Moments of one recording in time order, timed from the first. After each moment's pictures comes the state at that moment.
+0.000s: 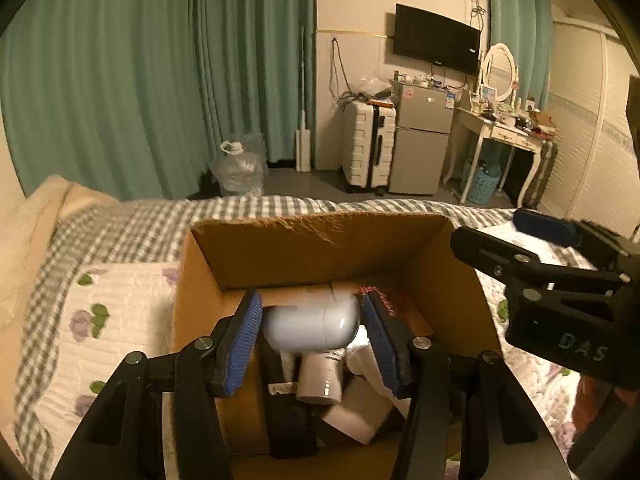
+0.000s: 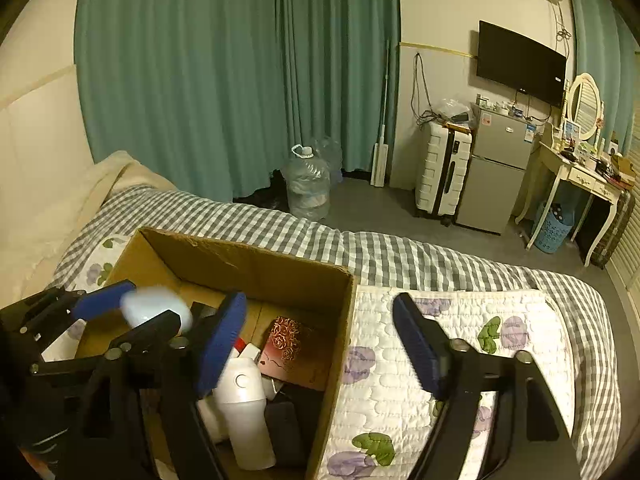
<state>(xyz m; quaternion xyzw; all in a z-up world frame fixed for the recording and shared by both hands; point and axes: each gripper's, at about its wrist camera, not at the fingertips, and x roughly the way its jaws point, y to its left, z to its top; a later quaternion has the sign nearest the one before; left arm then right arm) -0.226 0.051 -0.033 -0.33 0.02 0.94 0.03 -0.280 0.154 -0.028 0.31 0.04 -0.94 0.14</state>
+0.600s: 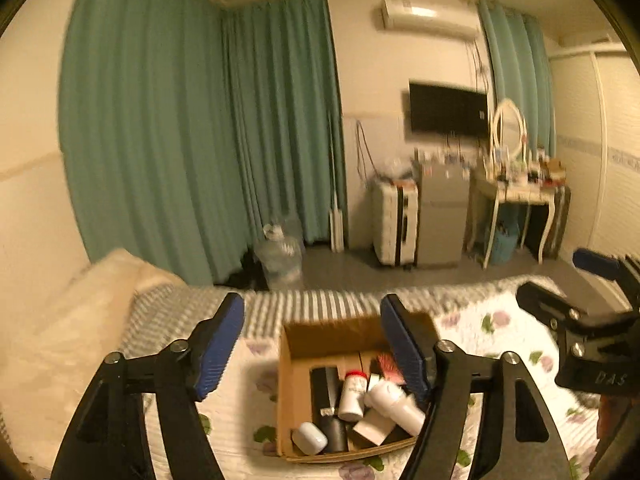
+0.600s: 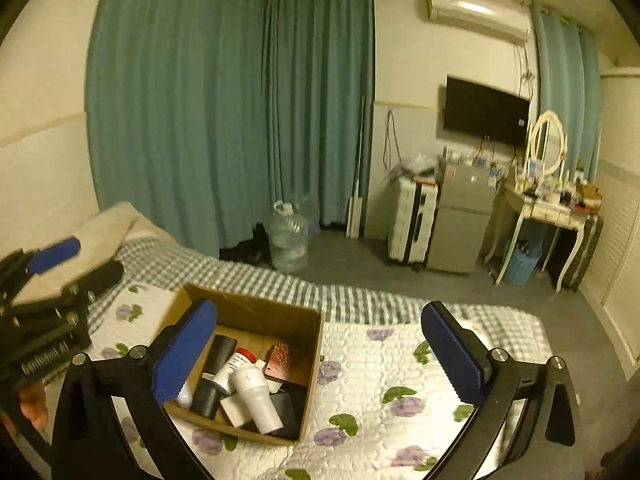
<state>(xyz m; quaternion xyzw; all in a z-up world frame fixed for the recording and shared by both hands) -0.107 0.030 0.106 -0.18 0.04 0.98 -0.02 -0.157 0.183 0.089 0.21 0.04 -0.97 0.10</state>
